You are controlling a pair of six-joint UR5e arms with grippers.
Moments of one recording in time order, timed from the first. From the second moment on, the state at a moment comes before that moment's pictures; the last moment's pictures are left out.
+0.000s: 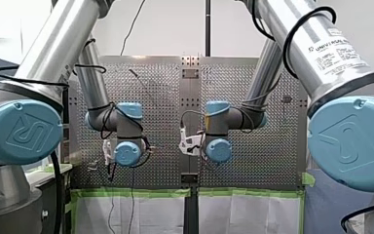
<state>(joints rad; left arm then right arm) -0.55 -1.99 -2.39 -1.89 -2.15 -1.63 2.37 -1.00 2.02 -1.04 1.83 1.47</state>
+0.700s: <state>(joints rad) -0.54 -1.93 -2.42 -1.99 -2.19 -1.56 2.46 -0.97 2.04 -0.97 1.83 1.60</state>
